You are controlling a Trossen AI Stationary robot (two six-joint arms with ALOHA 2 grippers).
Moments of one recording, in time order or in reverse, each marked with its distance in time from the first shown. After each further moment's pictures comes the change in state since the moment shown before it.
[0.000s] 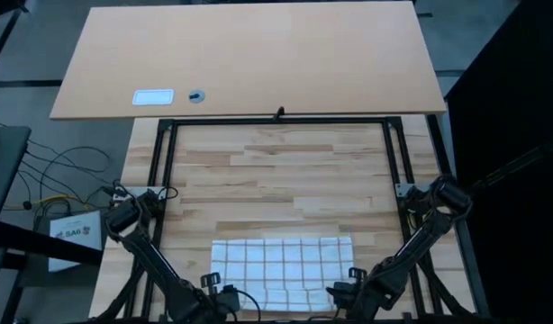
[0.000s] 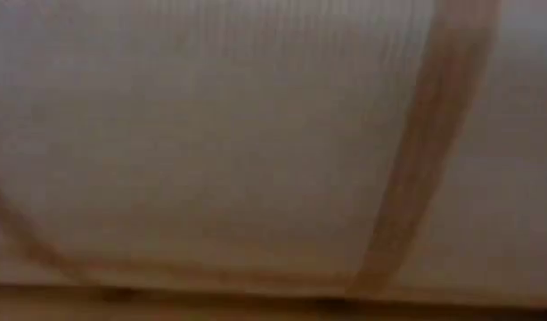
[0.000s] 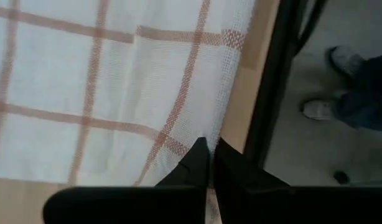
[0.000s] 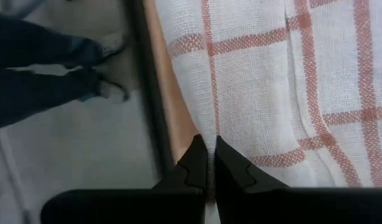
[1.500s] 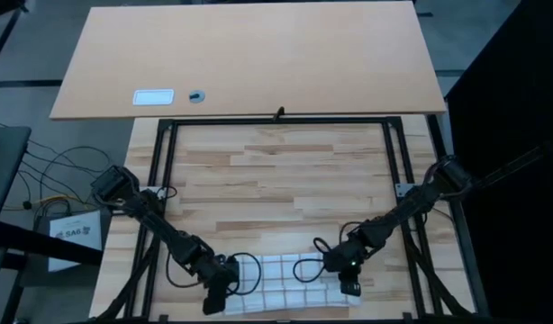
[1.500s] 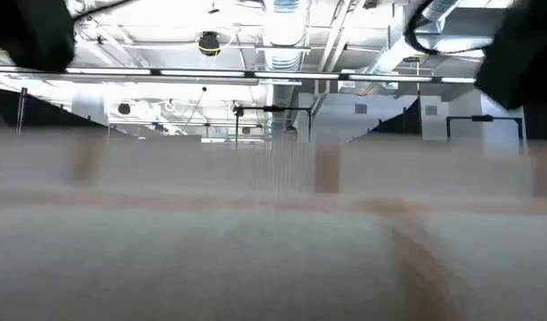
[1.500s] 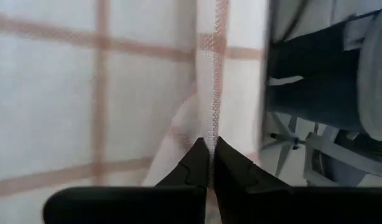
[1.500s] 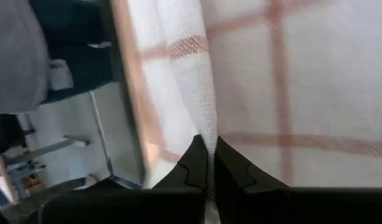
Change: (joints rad) left arm 0.205 -0.307 -0.710 0.803 0.338 0.170; right arm -0.326 -0.163 -0.382 0.361 -0.424 -0.230
